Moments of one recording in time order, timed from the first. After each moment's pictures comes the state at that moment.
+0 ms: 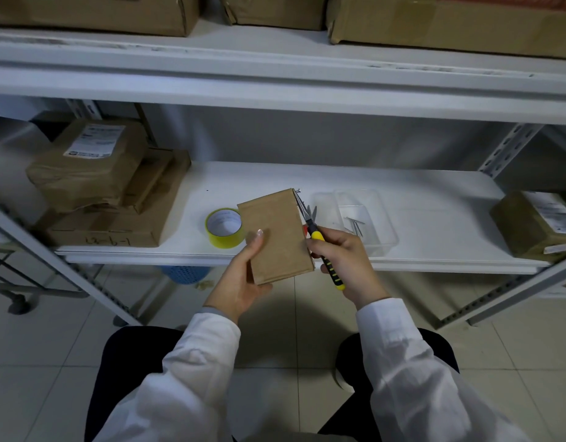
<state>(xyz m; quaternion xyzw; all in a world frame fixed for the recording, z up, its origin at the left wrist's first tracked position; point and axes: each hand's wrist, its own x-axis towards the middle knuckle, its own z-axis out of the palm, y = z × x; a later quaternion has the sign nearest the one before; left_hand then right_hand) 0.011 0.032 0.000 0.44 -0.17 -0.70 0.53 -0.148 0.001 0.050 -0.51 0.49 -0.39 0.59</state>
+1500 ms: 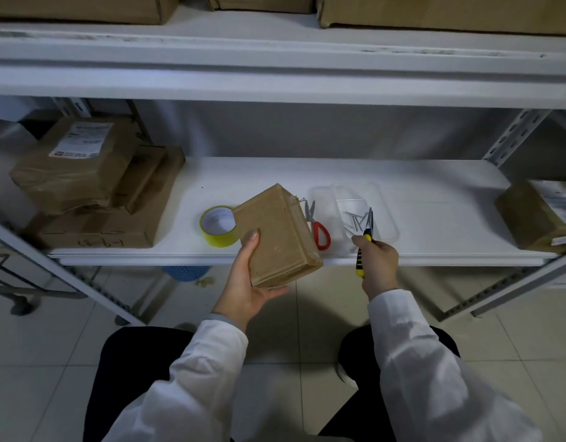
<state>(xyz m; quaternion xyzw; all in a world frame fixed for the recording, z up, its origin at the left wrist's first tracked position) -0.006 0.026 -0.009 0.46 -0.11 -0.69 0.55 -0.189 -0.037 0.000 -0.28 0.69 -0.44 0.50</state>
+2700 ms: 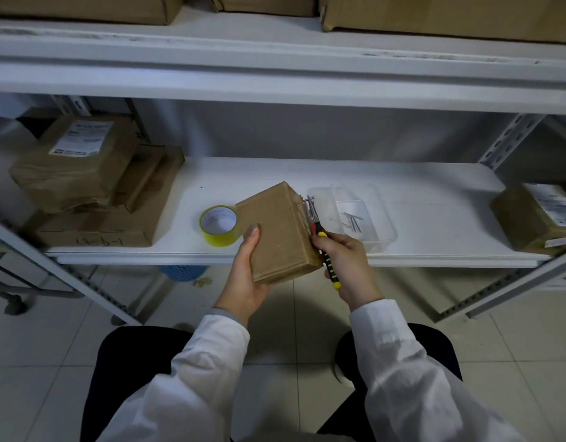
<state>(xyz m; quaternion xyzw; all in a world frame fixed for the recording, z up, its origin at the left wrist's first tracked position) -0.009 0.024 -0.002 0.39 -0.14 -0.69 0.60 -0.151 -0.008 0.032 -0.40 0.58 -0.39 0.59</state>
